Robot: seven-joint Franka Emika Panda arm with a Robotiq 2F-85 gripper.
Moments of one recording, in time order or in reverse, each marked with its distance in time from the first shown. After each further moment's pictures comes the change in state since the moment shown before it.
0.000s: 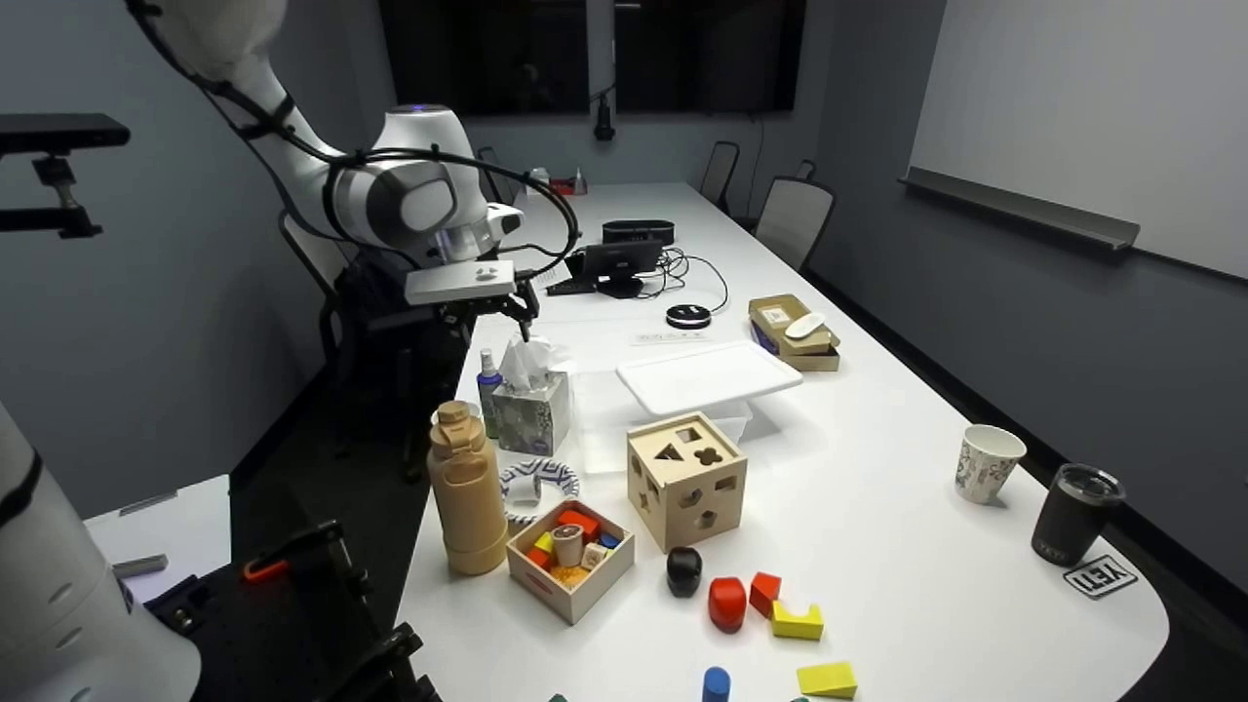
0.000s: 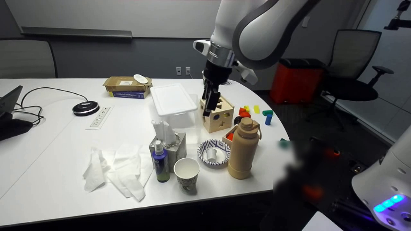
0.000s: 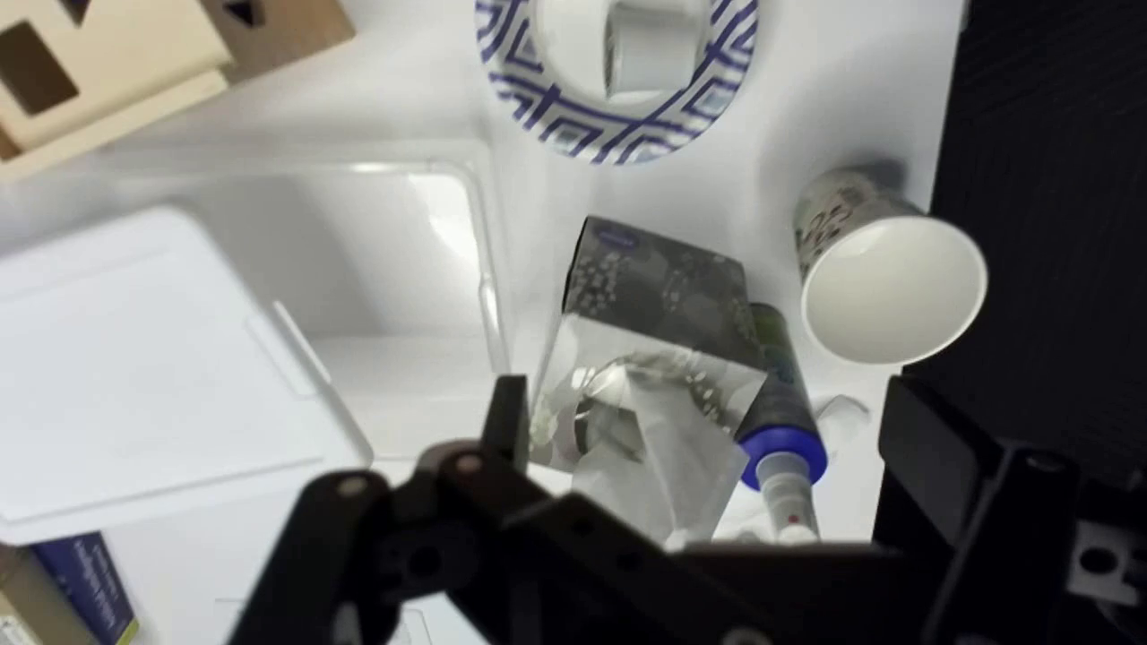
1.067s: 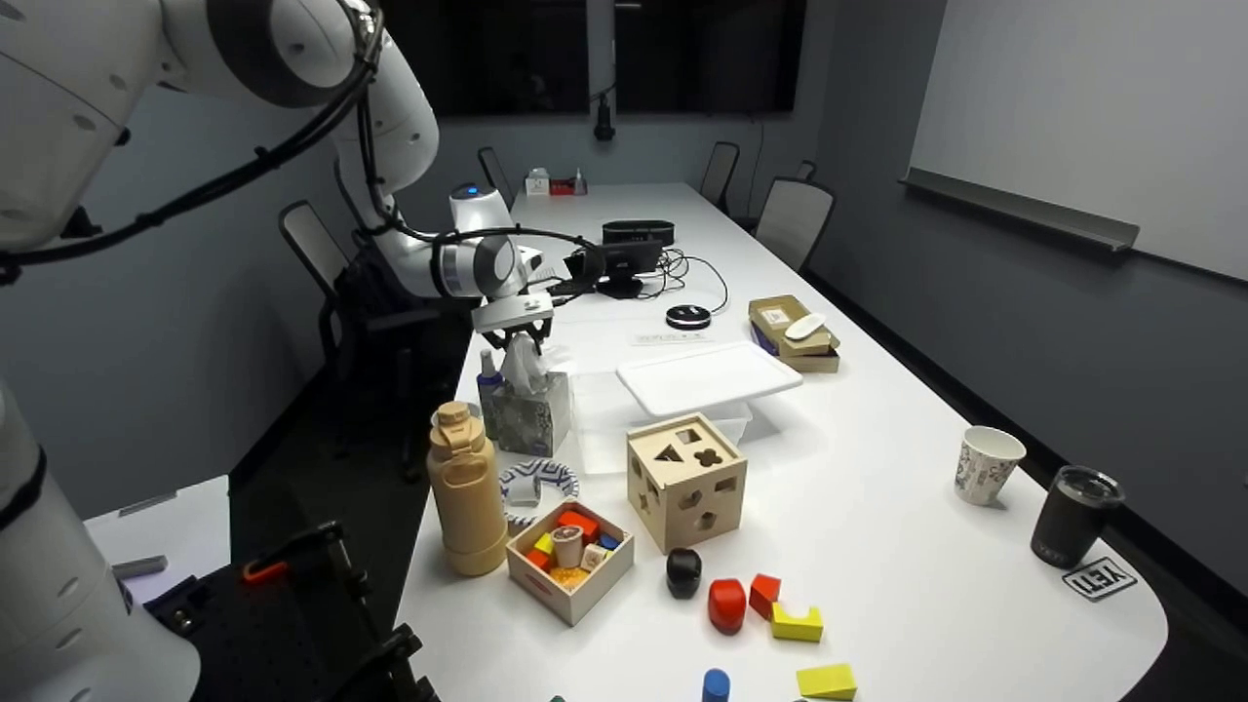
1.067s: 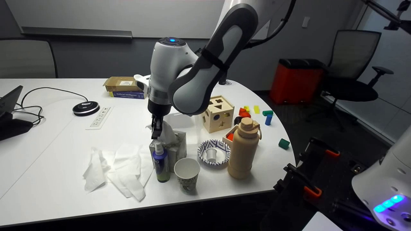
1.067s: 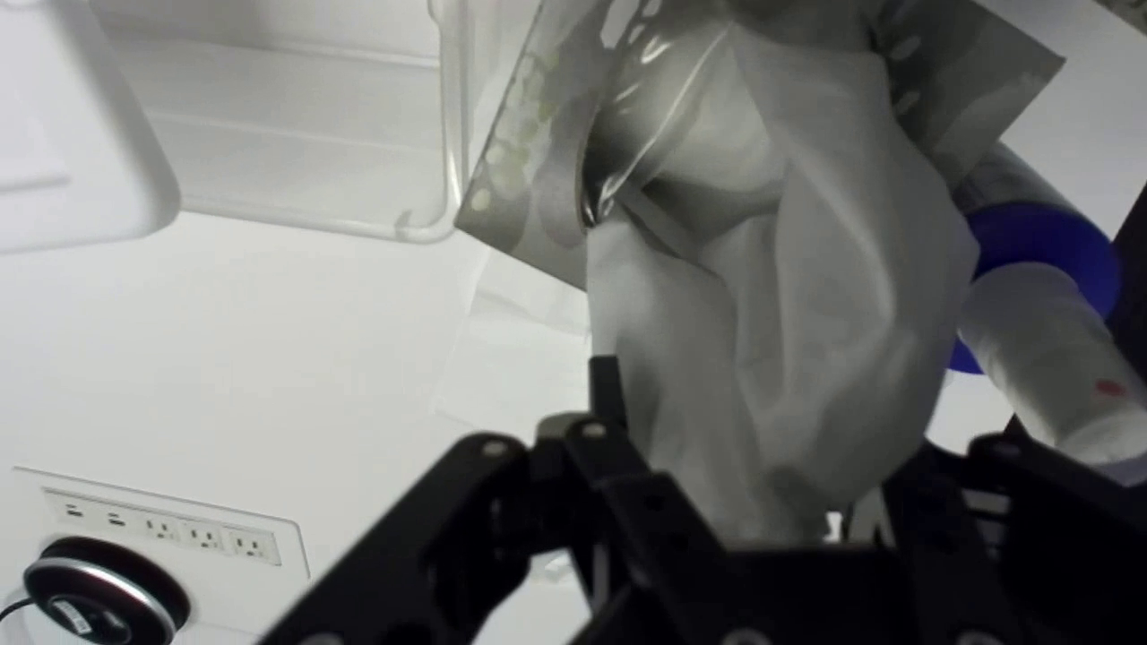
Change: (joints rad) arm 0.108 0.627 0.005 0.635 -0.281 0.036 0.160
